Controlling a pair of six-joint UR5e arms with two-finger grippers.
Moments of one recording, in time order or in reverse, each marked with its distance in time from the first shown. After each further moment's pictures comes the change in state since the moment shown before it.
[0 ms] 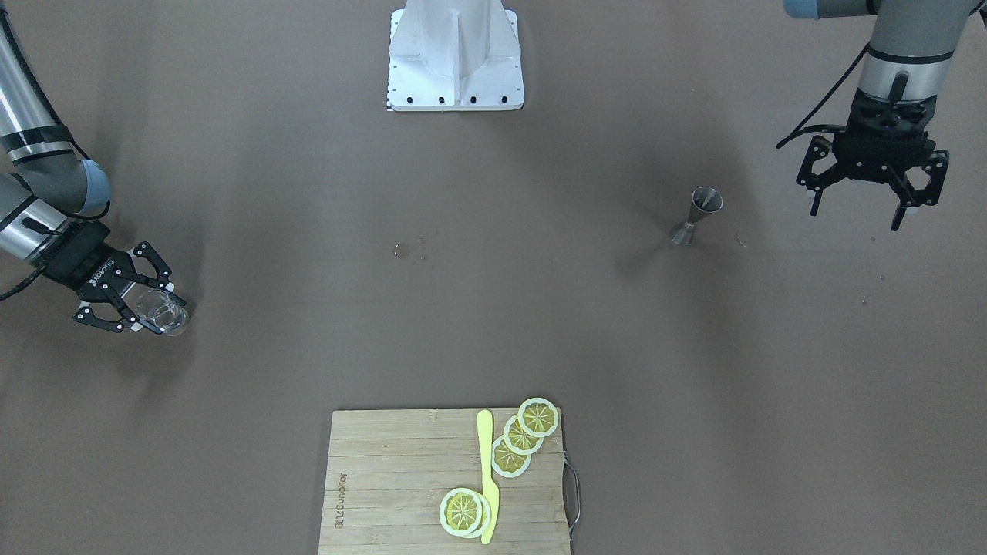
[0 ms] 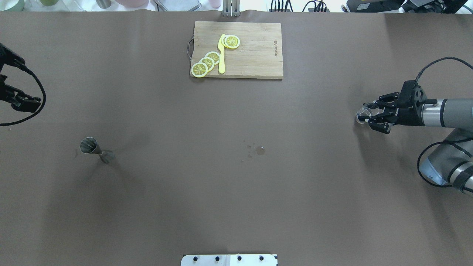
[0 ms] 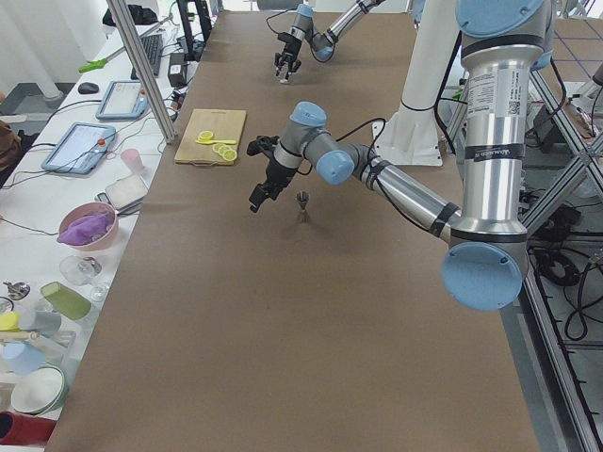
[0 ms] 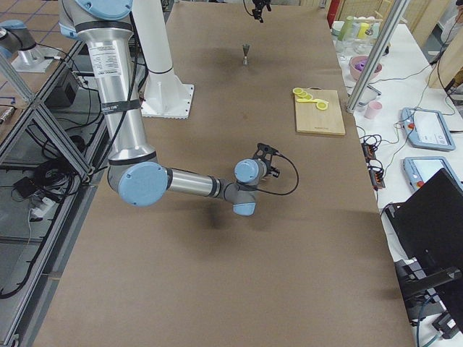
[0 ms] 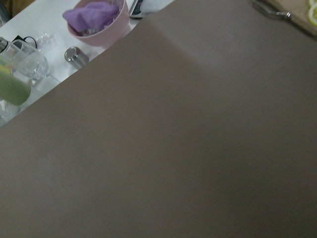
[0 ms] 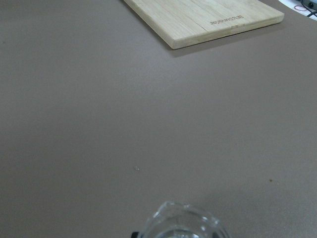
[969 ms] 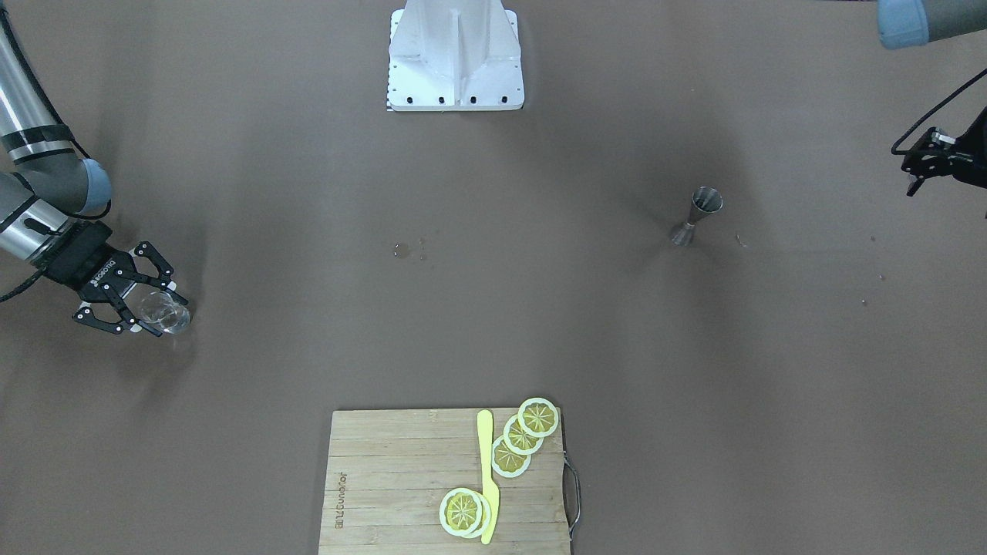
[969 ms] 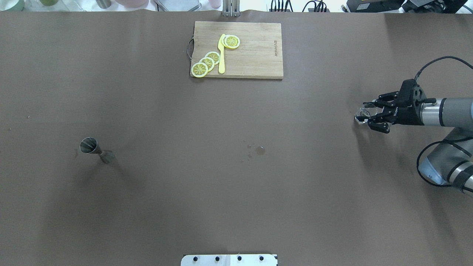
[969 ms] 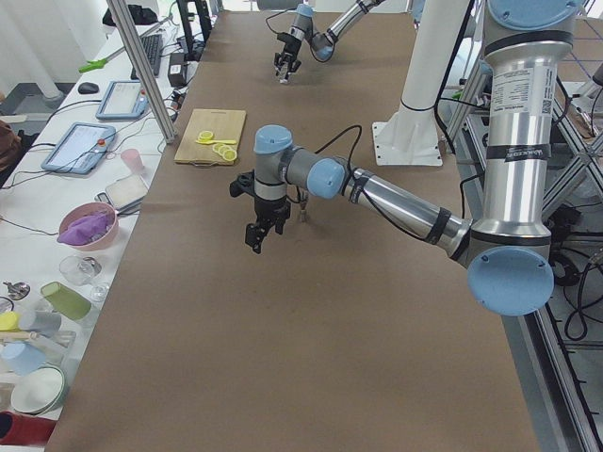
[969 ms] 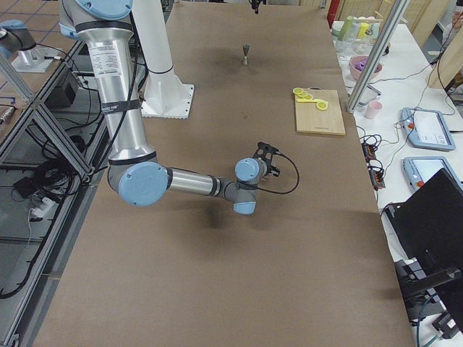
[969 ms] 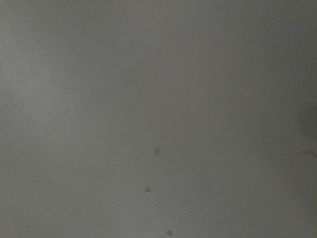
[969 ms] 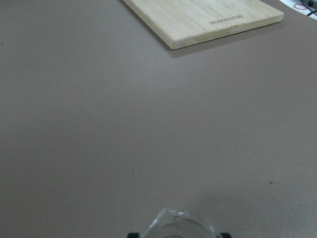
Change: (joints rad) left arm -0.280 -0.012 0.155 0.235 -0.304 0.415; right arm -0.001 0.000 0.010 -0.018 0.000 0.001
